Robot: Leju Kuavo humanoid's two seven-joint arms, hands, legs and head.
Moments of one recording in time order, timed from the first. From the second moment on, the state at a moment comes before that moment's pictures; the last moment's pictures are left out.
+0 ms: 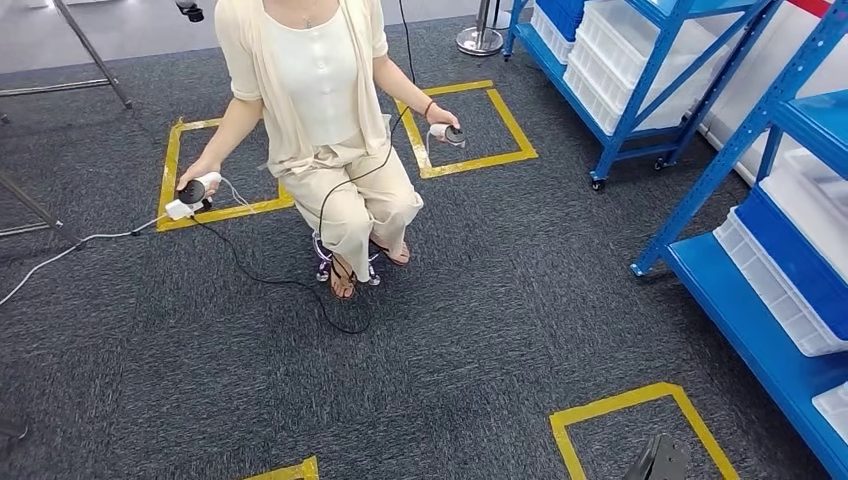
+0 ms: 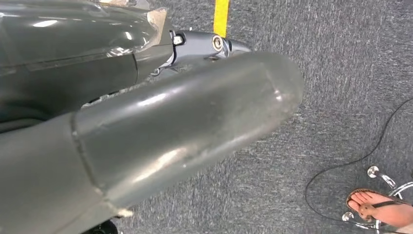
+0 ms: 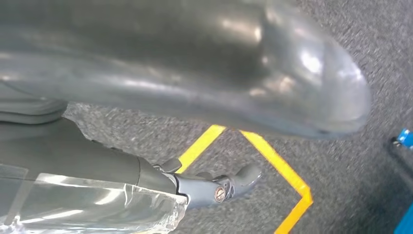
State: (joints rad) left arm -0.14 -0.07 1.10 -0.28 -0.53 -0.02 -0.69; right arm -0.19 -0.02 -0.50 -0.34 -0.11 -0.24 -0.58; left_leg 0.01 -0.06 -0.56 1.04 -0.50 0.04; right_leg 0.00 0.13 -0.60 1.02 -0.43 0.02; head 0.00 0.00
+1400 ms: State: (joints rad) left arm -0.15 -0.07 1.08 -0.27 -0.53 -0.02 -0.69; right arm -0.16 -0.01 -0.53 -0.34 -0.12 -0.20 -0.59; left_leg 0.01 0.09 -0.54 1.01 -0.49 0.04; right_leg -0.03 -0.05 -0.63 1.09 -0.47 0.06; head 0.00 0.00
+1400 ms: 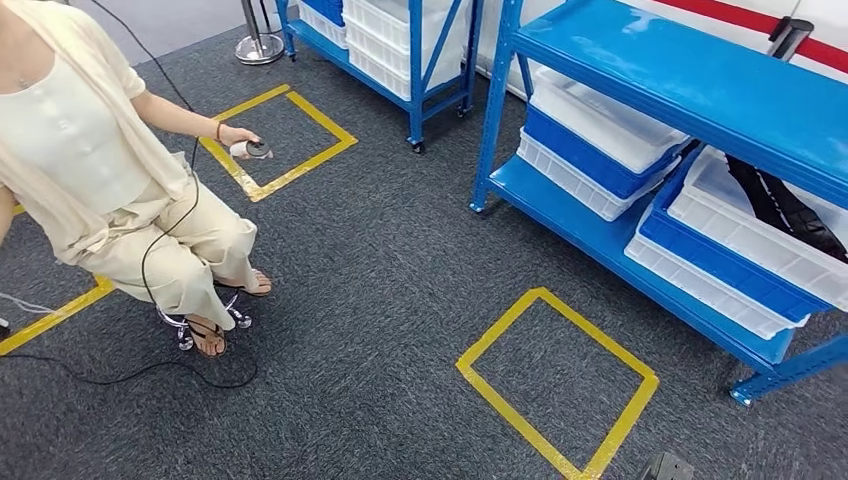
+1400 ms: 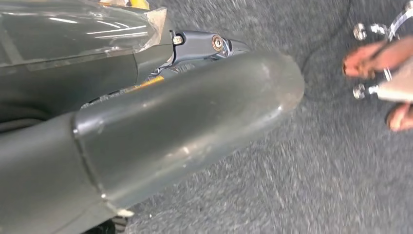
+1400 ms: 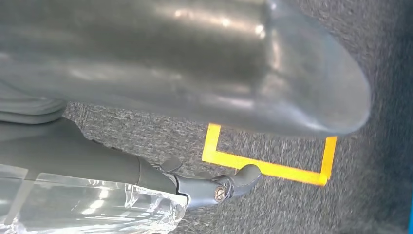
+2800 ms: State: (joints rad) left arm -0.17 -0.07 1.05 -0.27 -0.51 -0.01 -0.68; right arm -0.14 -0.02 -0.55 -0.35 -0.11 -0.20 -0.61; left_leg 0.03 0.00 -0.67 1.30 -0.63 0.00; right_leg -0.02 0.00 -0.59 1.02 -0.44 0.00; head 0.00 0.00
